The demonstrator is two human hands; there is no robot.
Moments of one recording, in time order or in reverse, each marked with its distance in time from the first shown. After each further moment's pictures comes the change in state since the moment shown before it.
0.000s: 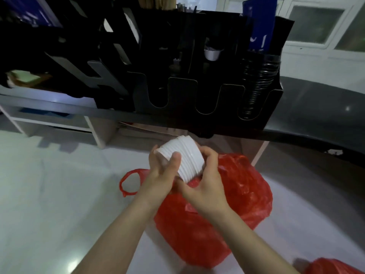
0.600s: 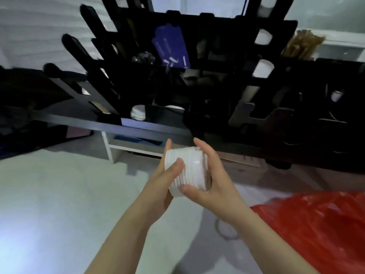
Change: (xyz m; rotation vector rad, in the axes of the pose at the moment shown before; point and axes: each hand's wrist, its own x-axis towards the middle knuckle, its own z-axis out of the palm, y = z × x) left_hand 0.045 0.046 -0.343 -0.390 -0.315 0.143; right_hand 0.073 -0.113 0.293 0.027 -0.276 -0.041
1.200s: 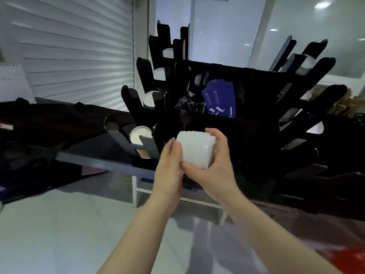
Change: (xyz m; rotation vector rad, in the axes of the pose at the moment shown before) left_hand 0.085 0.123 -0.106 -0.107 0.187 0.244; right_hand 0.186 -0.055 0.100 -0.055 0.369 -0.137
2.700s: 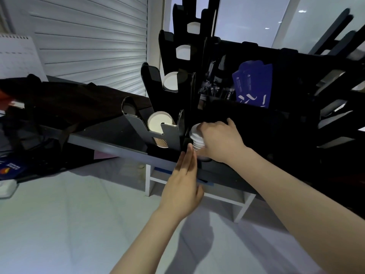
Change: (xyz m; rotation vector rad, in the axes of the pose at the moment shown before) left_hand 0.016 -0.058 -0.074 1.473 -0.215 0.369; right_hand 0.098 0.040 0.037 -1.338 -0.514 -0.260
